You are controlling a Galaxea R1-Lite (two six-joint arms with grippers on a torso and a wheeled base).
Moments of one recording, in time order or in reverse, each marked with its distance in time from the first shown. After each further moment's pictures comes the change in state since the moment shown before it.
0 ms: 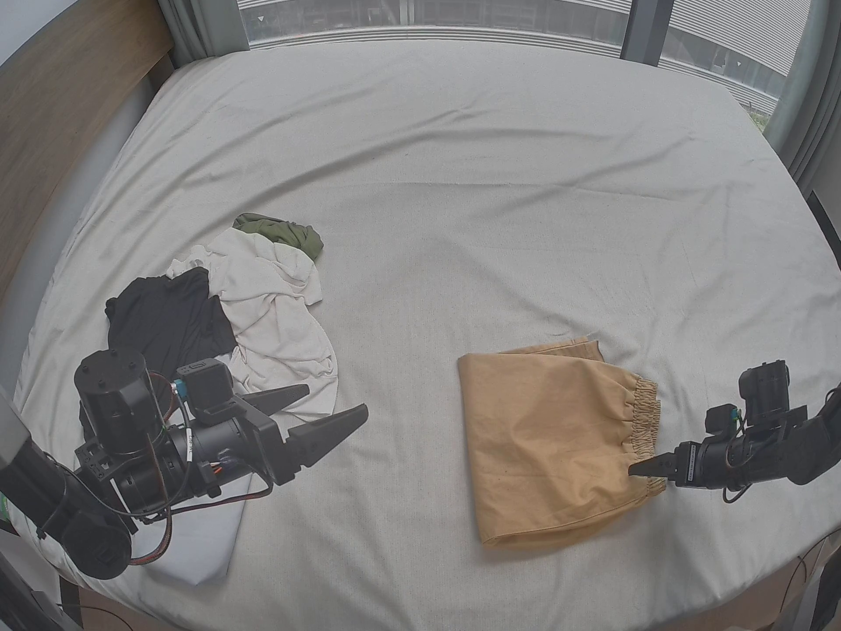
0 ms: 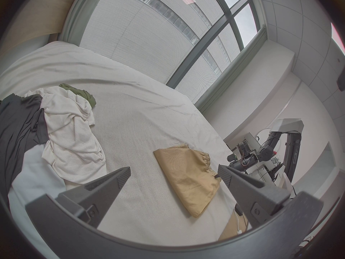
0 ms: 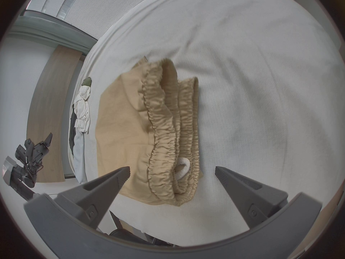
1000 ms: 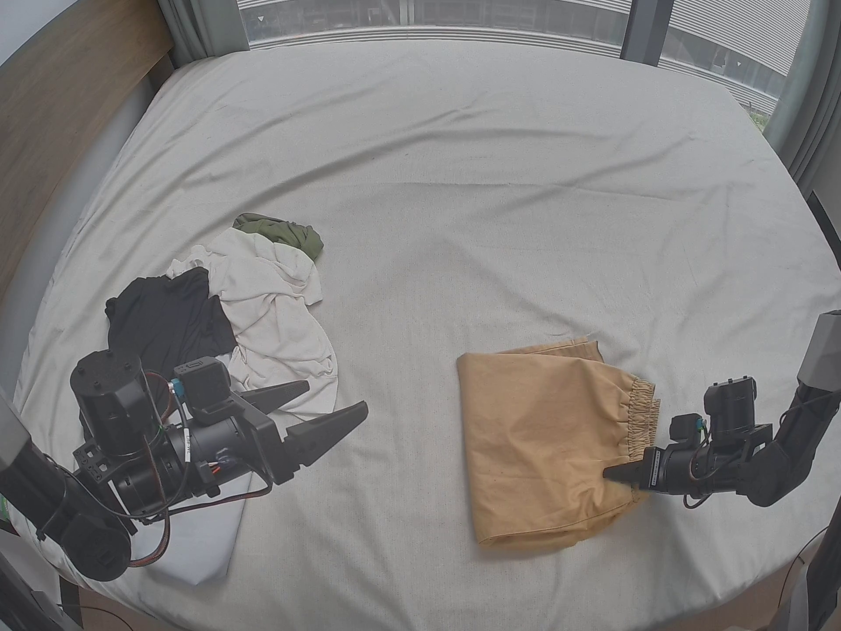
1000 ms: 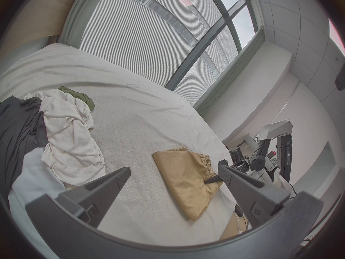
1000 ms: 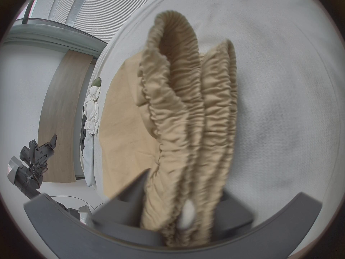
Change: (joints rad) left arm -0.001 -0.001 0.008 -0.033 -0.001 -0.001; right arm 0.094 0.196 0.030 -0.343 0.067 0.120
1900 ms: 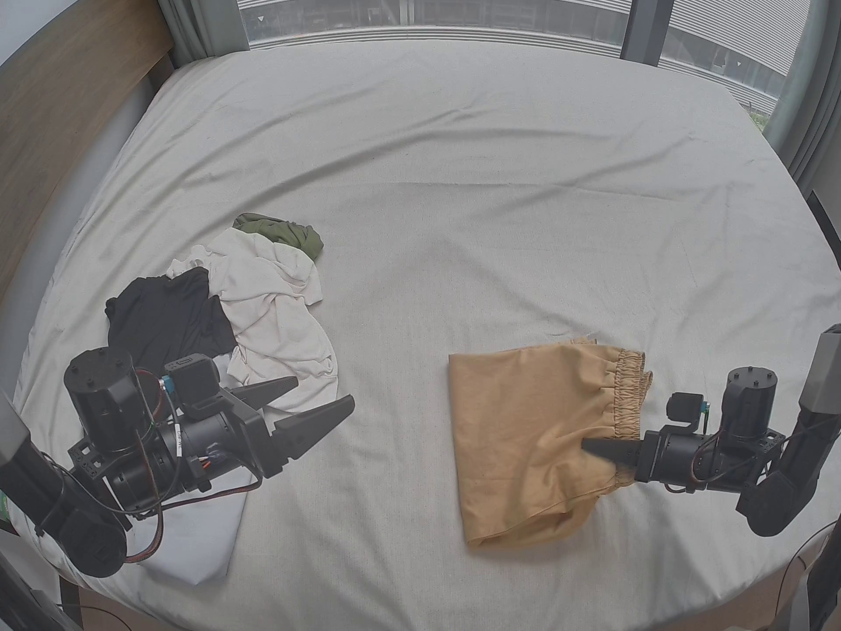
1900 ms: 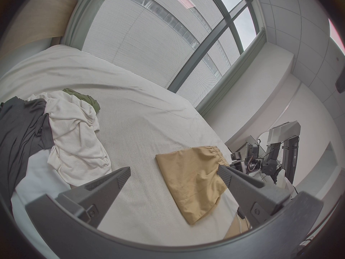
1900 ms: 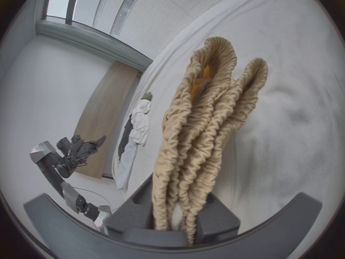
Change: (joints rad) left arm 0.047 0.004 0.011 -0.024 -0.021 -0.001; right arm 0.126 -0.082 0.131 -0.479 0.149 0.119
